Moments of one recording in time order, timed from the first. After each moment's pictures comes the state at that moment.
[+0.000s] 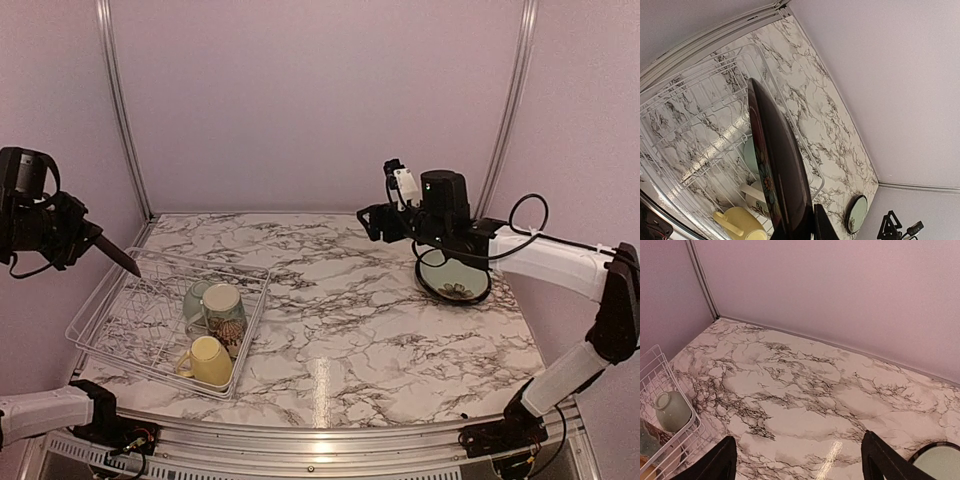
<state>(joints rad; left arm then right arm) -0.25 0.91 1.46 -1.27 -0.13 -1.22 0.61 1.47 1.12 0.03 0.03 0.15</state>
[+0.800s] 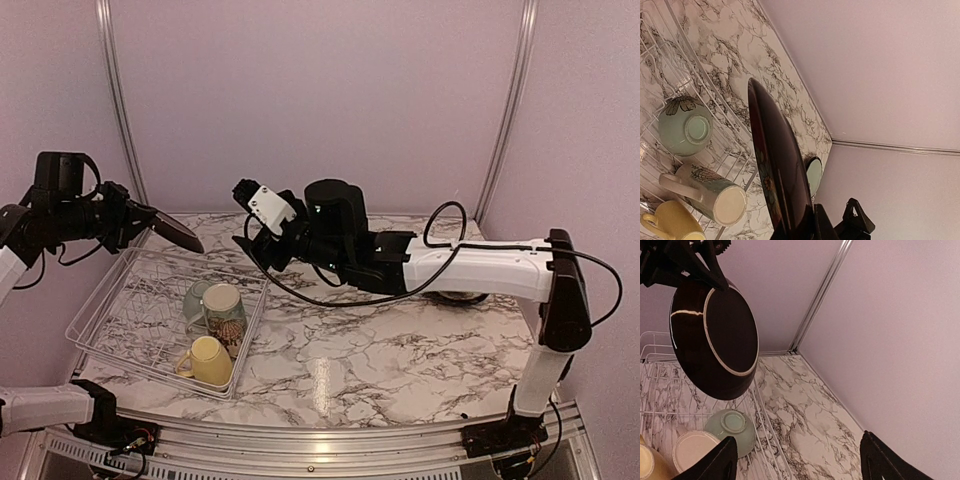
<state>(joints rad) -0.27 0.97 1.23 -0.77 0.22 -1.28 1.10 1.81 1.50 0.16 0.15 -0.36</state>
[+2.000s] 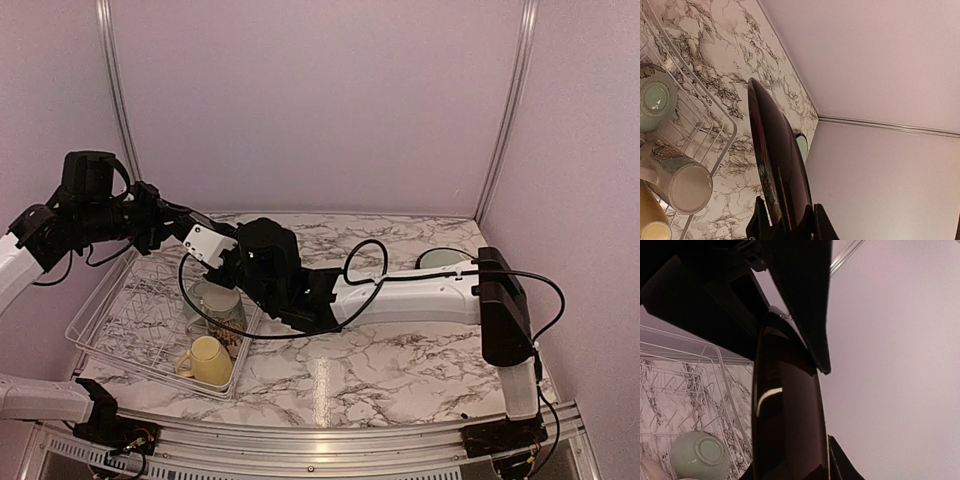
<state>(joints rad) -0.48 1.03 1.18 -0.59 0.17 -1.43 1.24 2.14 1.76 0.38 0.49 -0.67</state>
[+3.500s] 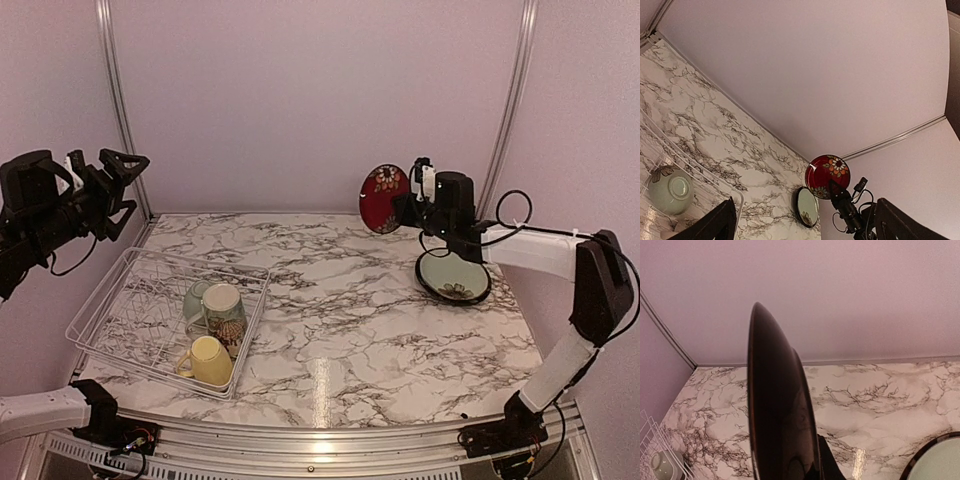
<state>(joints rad) -0.48 0.82 1.18 -0.54 -0.11 -1.08 0.51 1.63 1.17 0.26 0.07 0.32</state>
